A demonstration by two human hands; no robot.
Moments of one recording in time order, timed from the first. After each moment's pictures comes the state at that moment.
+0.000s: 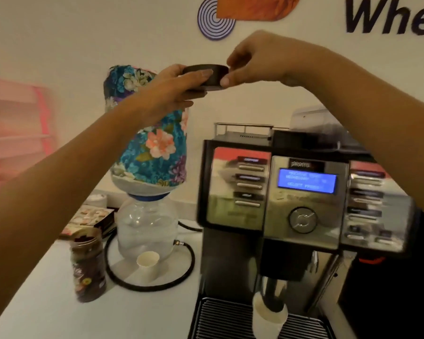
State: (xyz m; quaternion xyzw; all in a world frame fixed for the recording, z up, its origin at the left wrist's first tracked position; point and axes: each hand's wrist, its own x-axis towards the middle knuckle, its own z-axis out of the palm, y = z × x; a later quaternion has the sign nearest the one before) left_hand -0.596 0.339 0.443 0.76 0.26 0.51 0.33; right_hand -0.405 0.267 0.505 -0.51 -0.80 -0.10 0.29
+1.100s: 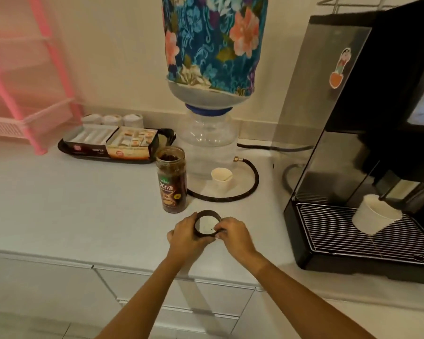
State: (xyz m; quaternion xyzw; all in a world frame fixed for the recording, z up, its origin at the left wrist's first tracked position) left_hand -0.800 0.330 -0.056 0.72 0.60 0.26 0.25; right_hand -0.652 0.301 -0.026 -0.67 -0.67 0.20 0.23
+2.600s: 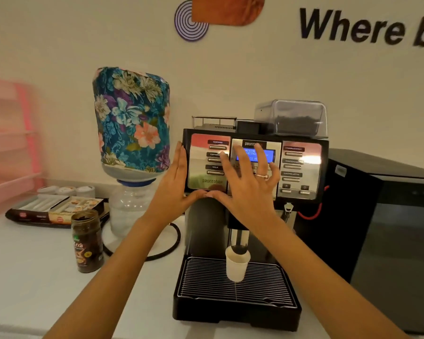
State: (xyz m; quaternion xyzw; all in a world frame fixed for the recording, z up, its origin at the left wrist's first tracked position) left_hand -0.561 0.252 0.241 0.82 0.29 0.50 -0.04; right_hand -0.386 0.171 0.265 -0.60 -0.60 -0.46 0.25
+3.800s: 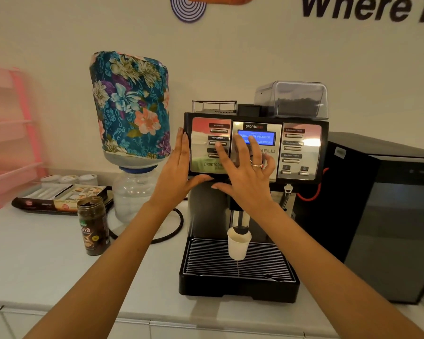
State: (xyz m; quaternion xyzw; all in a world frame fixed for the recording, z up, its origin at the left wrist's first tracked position) left_hand -0.561 0.256 0.235 0.81 0.31 0.49 -0.09; right_hand -0.378 0.187 0.242 -0.57 -0.61 -0.48 0.26
